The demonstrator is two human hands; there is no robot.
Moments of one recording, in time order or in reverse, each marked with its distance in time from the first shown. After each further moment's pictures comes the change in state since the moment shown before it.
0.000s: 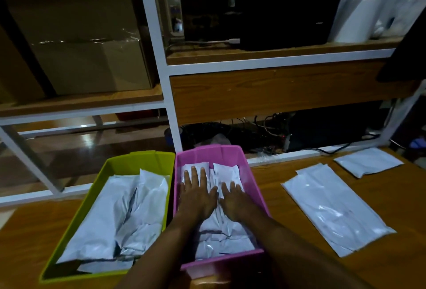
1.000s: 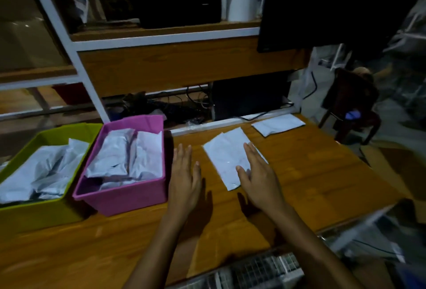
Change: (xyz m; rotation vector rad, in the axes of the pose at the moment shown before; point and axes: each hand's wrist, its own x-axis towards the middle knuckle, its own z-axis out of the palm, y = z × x) left_hand -0.163 0.263 0.005 -0.600 0.333 0.124; right_hand -0.298 0.212 -0.088 0.413 0.587 0.036
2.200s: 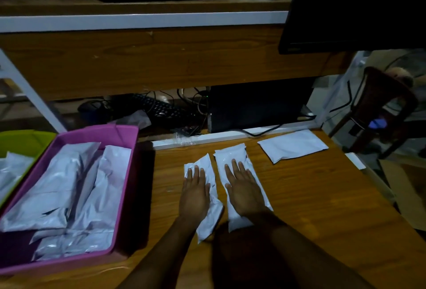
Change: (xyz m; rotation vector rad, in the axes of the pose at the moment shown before) left_hand 0.119 -0.125 0.196 0.417 -0.352 -0.121; right_hand 0.181 0.163 0.141 -0.476 -0.315 -0.136
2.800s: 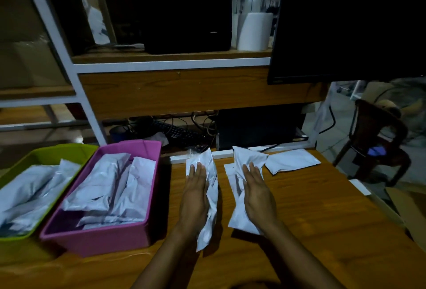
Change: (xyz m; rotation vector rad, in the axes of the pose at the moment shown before) left_hand -0.082 0.029 -0.104 -0.301 0.353 0.217; right_hand -0.081 -0.039 -0.088 0.350 0.411 0.046
